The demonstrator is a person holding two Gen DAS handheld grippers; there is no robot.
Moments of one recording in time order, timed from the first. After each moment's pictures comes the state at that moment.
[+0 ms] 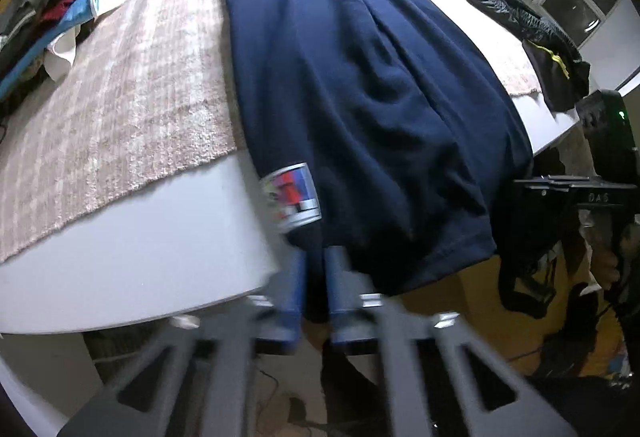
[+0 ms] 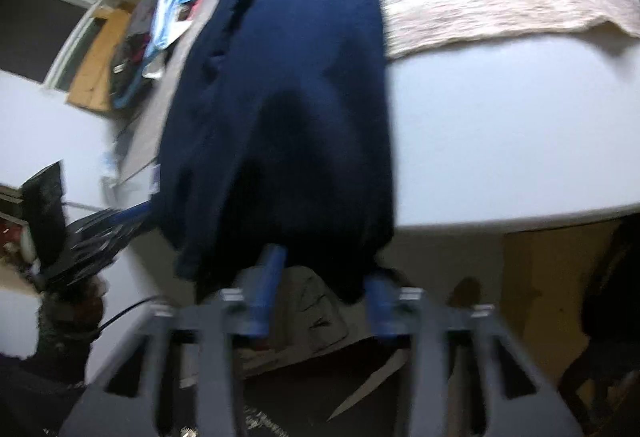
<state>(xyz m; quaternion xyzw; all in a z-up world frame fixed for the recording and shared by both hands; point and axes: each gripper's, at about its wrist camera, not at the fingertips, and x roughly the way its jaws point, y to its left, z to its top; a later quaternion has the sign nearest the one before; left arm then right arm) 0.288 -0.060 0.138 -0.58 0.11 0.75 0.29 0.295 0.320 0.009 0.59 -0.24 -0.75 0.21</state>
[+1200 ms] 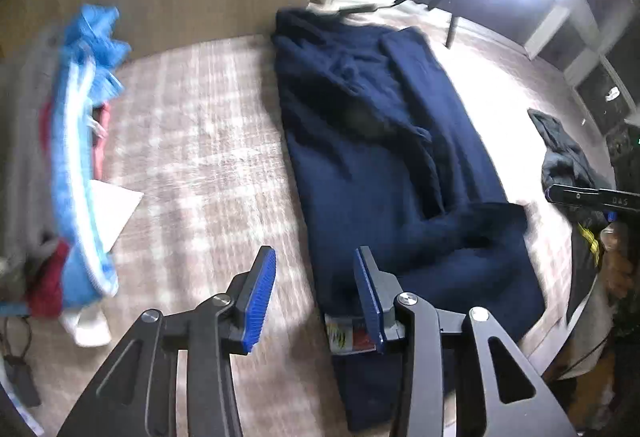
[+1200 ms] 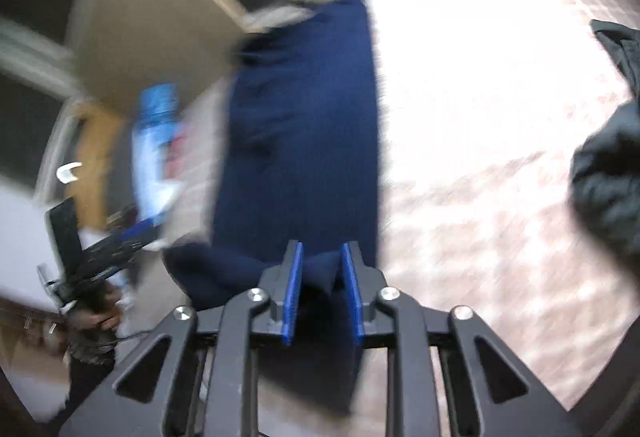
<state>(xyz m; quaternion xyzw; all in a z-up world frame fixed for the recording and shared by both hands) 0.023 -0.008 0.144 -0.55 0.05 0.79 0.26 0.018 0.418 0.107 0.56 -0.24 -0.78 0.16</state>
